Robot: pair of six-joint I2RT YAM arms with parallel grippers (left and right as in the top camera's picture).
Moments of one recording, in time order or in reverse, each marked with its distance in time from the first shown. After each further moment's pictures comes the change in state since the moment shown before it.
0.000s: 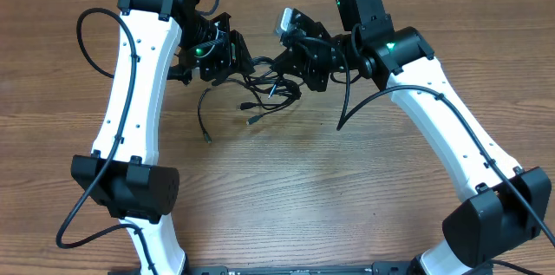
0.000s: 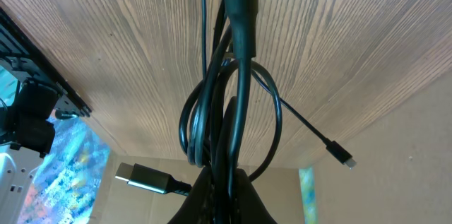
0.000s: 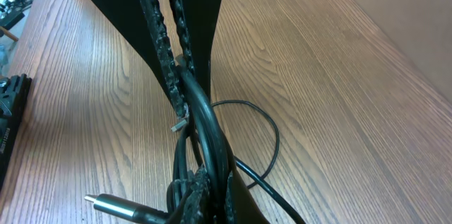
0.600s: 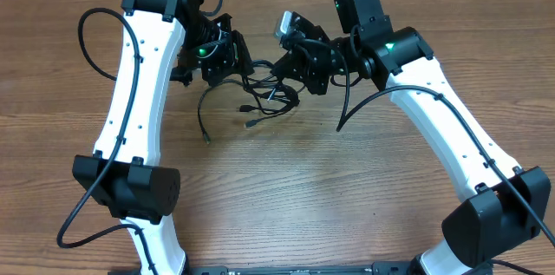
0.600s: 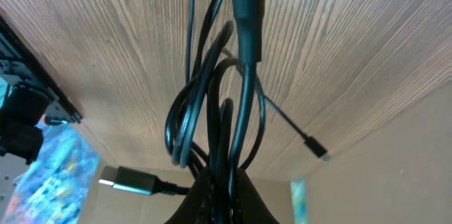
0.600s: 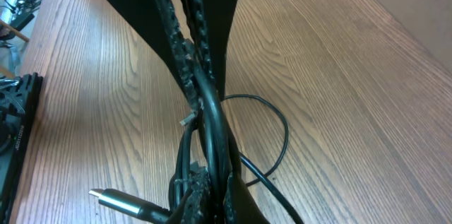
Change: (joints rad) left arm -0.007 0.000 0.000 0.005 -0.060 -0.060; right arm 0.001 0.000 0.000 -0.042 -0.008 0.000
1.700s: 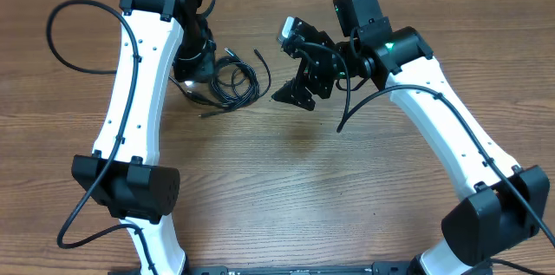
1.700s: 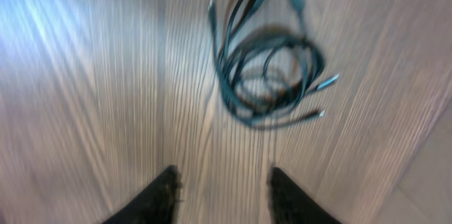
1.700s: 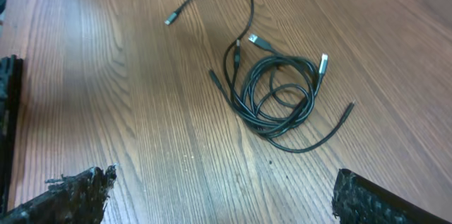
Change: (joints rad) left arm 0.002 0.000 0.000 -0.046 -0.533 0.085; right arm 0.000 0.014 0.000 -0.069 0.101 0.016
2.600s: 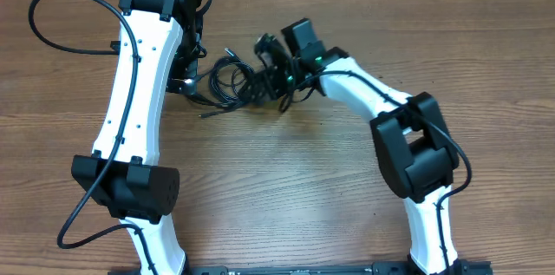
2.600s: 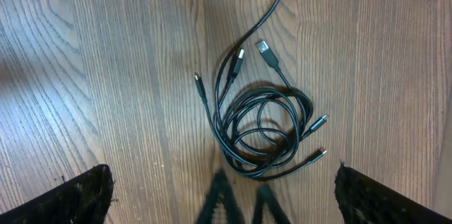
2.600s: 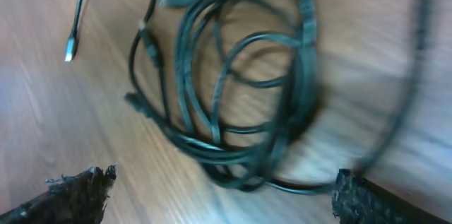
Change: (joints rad) left arm 0.000 0.000 0.000 0.000 -0.198 0.193; right arm 0.102 0.452 0.000 0.426 0.080 0.636
